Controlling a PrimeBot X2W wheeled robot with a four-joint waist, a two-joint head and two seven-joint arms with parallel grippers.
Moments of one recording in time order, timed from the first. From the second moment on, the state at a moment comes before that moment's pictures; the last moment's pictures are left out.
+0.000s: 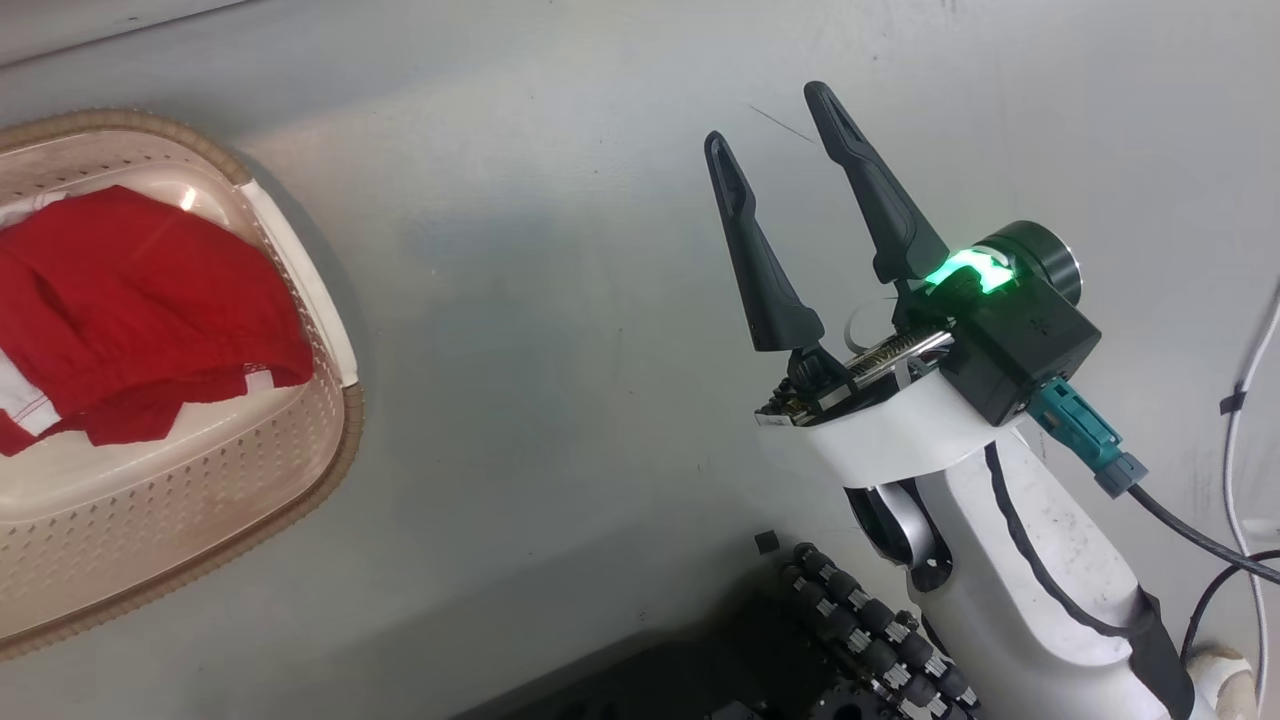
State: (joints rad) left arm -1.55 0.62 -0.13 0.67 -0.29 -0.13 0.34; right arm -0.46 -0.05 0.52 -0.05 0.32 -0.07 -0.26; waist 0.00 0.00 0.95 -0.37
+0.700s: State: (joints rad) left arm -1.21 0.49 -0.06 0.61 -0.36 -0.08 -0.07; right arm -0.44 -0.05 0.44 0.01 0.25 -0.07 -0.26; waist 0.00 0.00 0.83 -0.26
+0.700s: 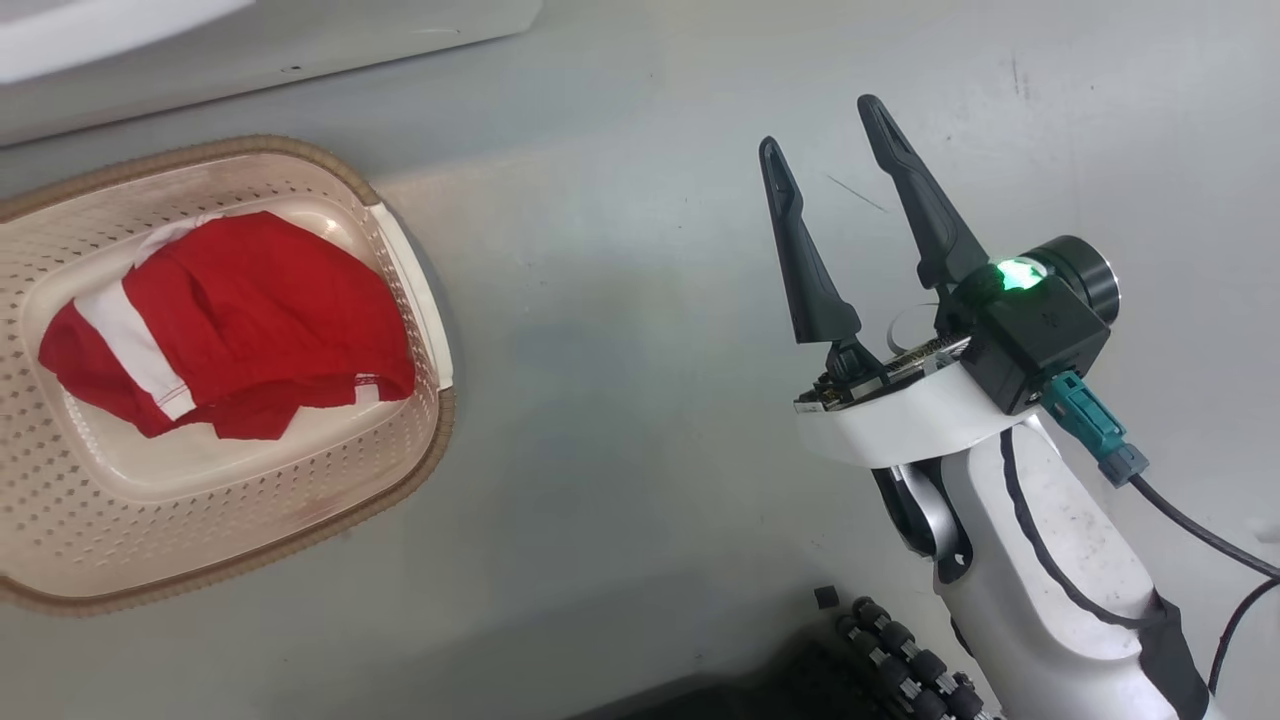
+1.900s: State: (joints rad) left arm -0.56 0.19 -0.01 0.08 -0.30 0.08 -0.26; right arm -0.26 -0.05 0.35 0.15 0.23 -0.01 -0.26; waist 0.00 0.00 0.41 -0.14
